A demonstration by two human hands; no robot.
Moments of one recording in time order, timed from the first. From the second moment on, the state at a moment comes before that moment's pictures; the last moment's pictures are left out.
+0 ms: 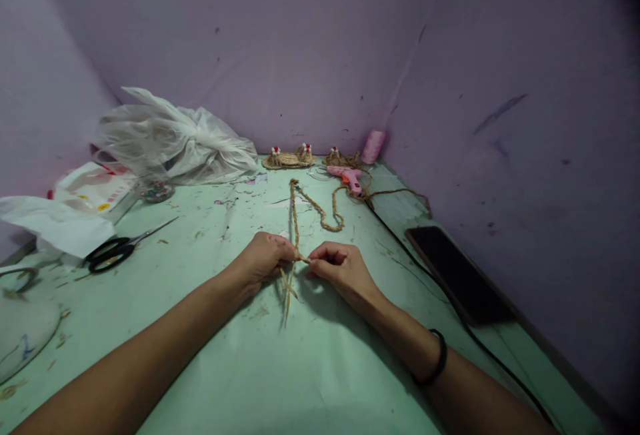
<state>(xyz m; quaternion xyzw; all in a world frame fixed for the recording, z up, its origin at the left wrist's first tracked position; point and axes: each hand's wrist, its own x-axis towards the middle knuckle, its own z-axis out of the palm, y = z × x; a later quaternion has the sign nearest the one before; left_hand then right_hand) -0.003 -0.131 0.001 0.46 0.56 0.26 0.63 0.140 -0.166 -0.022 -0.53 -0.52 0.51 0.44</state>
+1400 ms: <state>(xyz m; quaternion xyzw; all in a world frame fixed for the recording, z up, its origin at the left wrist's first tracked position) -0.001 -0.131 -0.001 0.49 0.58 0.26 0.60 0.142 -0.161 -0.015 -0.56 -0.43 0.60 0.37</state>
